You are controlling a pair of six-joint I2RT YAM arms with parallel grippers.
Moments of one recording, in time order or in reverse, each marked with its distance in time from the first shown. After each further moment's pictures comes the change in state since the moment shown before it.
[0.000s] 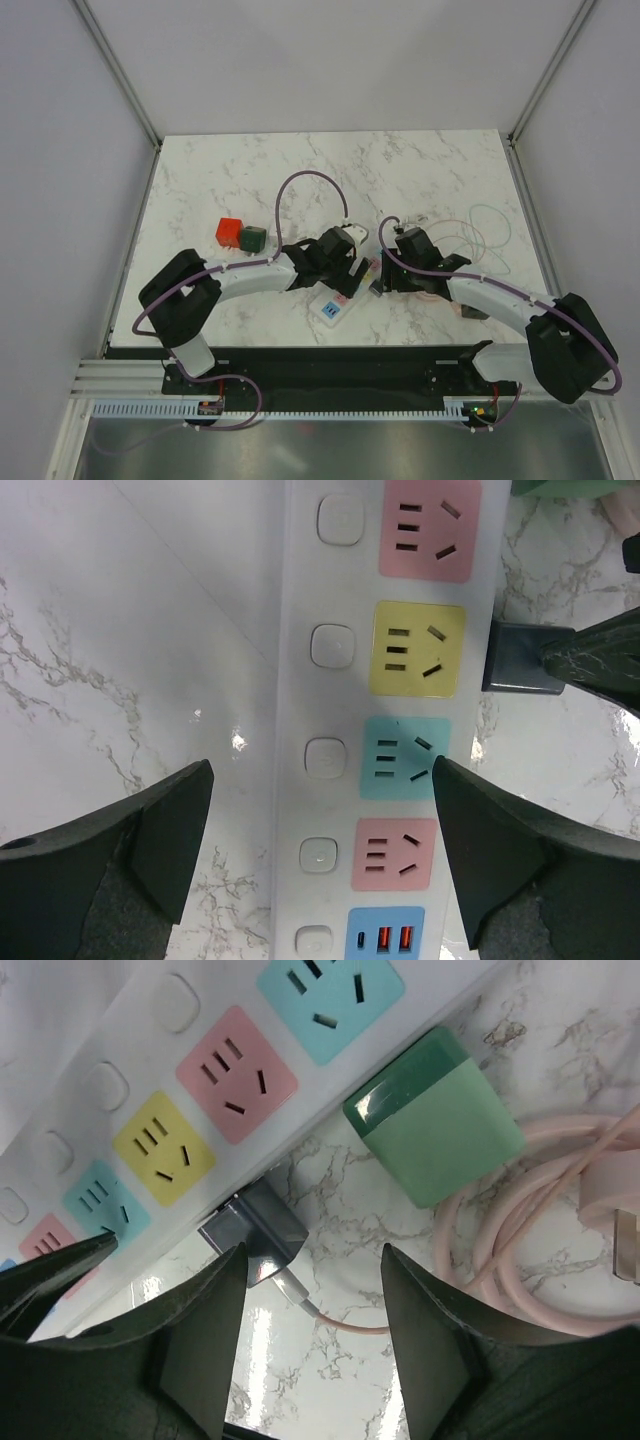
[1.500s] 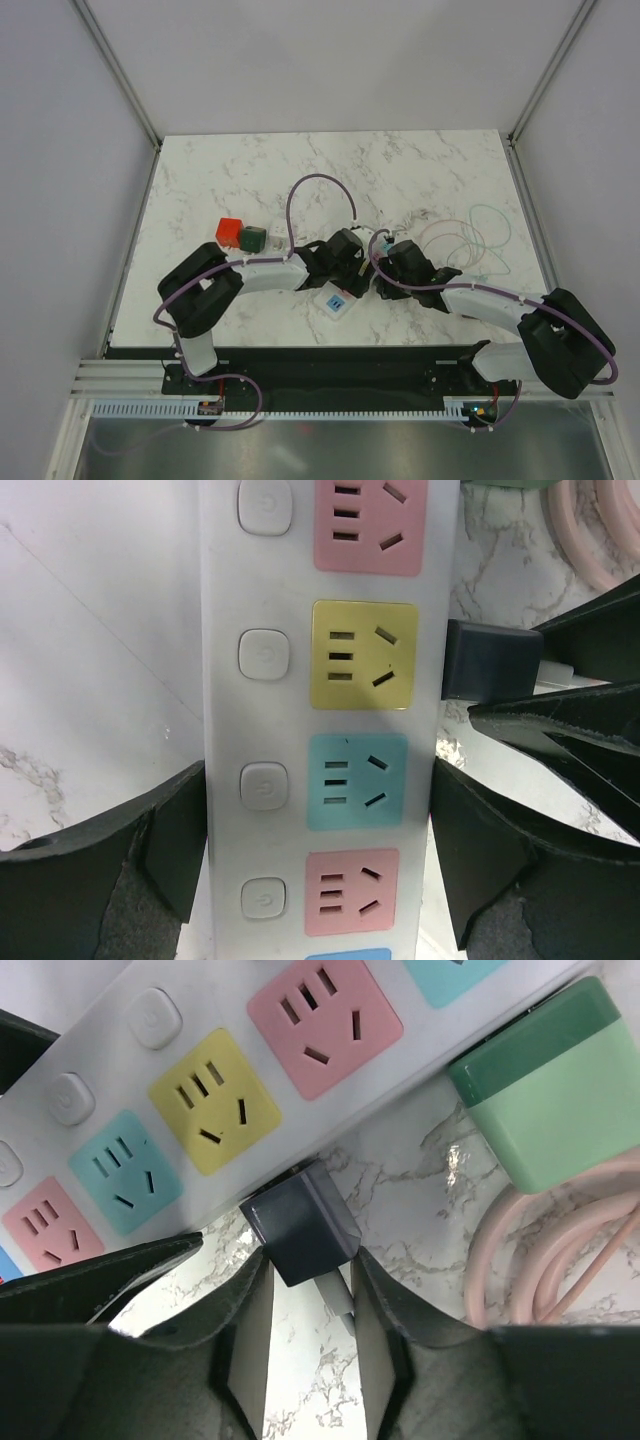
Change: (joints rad) left arm -0.008 0.113 0.022 0.125 0.055 -0.027; right arm 0.080 0.032 -0.098 0.197 0.065 -0.024
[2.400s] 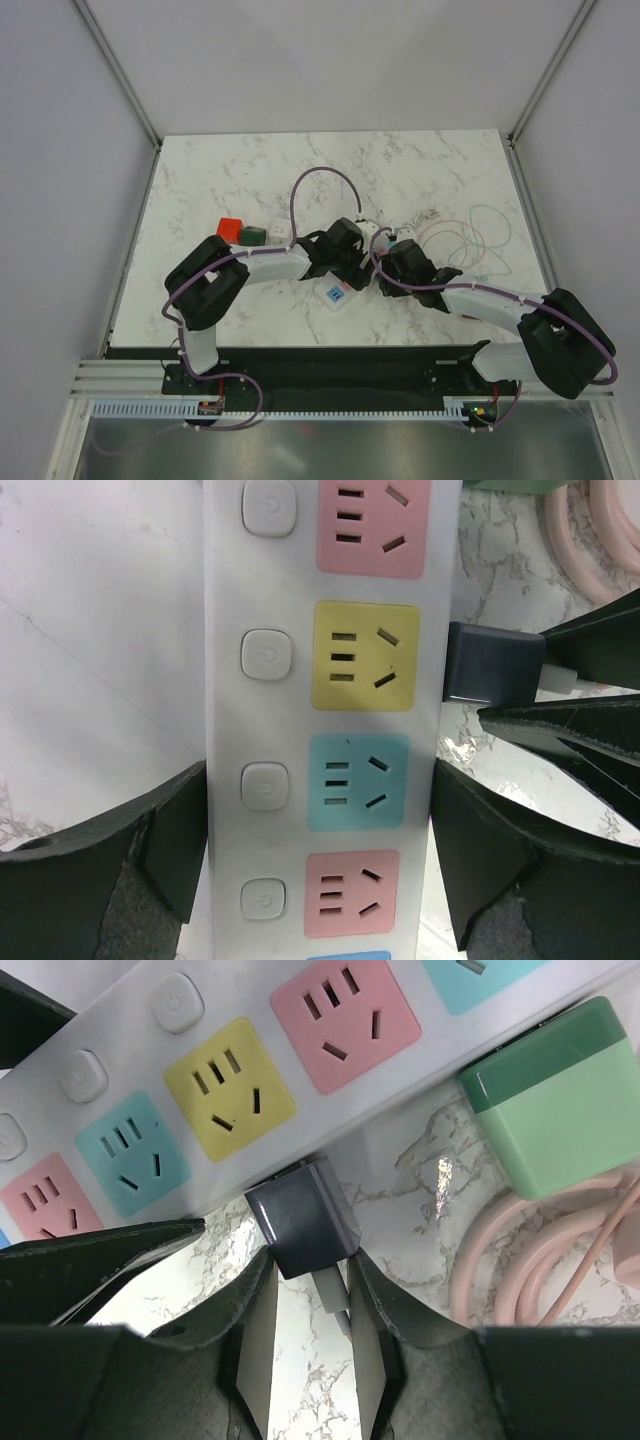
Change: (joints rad) left arm 0.062 0.058 0.066 0.013 0.091 0.120; right arm 0.000 -0.001 -0.003 0.023 0.050 -0.004
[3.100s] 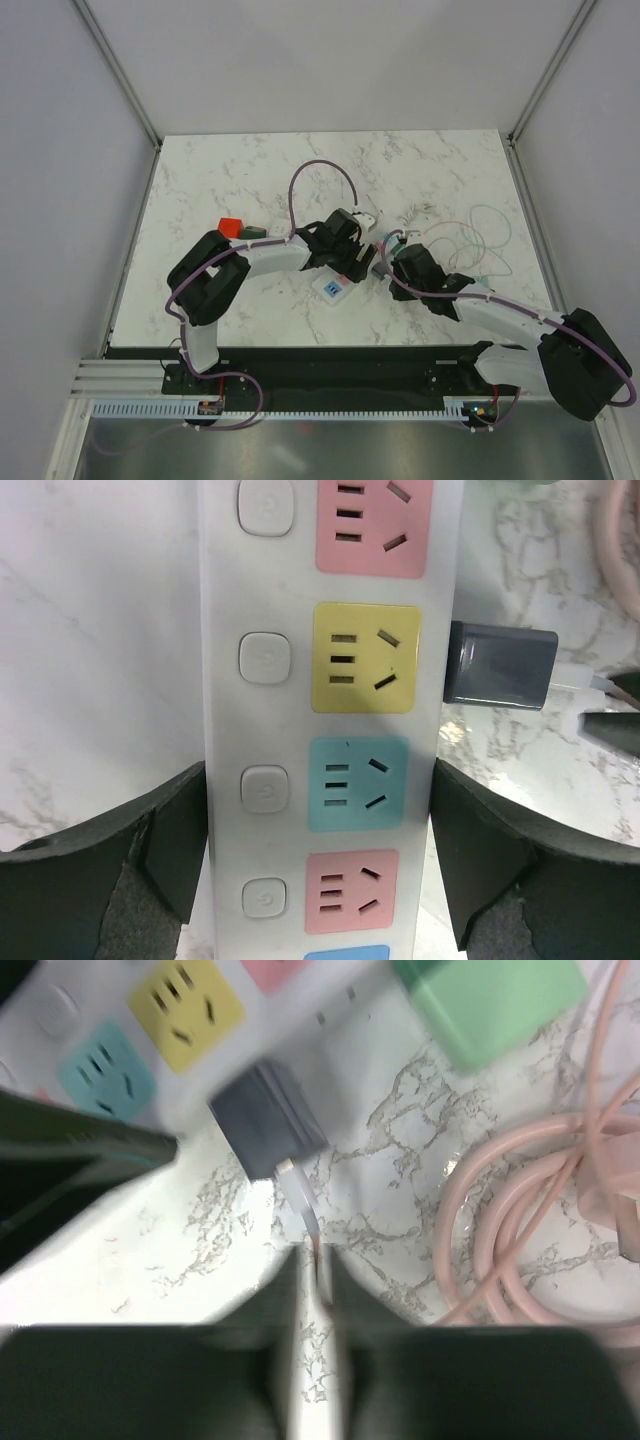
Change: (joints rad) left arm 0.034 0.030 0.076 -0.098 0.030 0.001; right arm -0.005 -0.141 -0.044 -0.066 0.018 0.065
